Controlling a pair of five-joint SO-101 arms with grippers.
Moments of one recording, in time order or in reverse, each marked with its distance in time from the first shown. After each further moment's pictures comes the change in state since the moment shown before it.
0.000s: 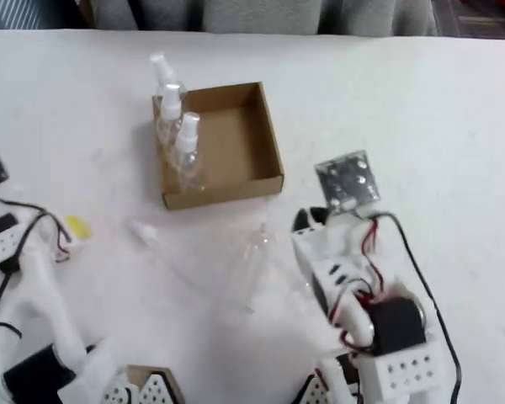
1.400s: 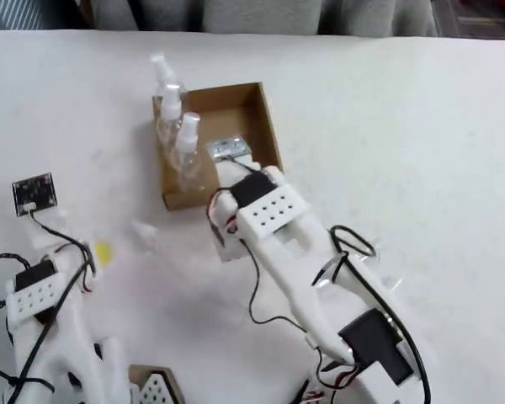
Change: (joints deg) left arm 4.1 -21.9 24.8 -13.5 -14.6; right arm -19.7 64.5 -30.2 11.3 -19.8
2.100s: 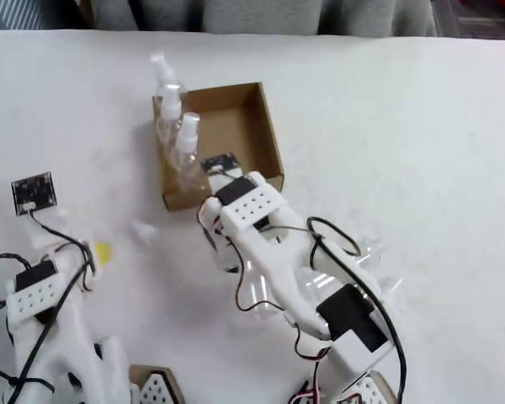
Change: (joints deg) left arm 0.1 0.0 0.2 -1.1 0.0; right arm -0.7 11.0 0.0 -3.3 2.3
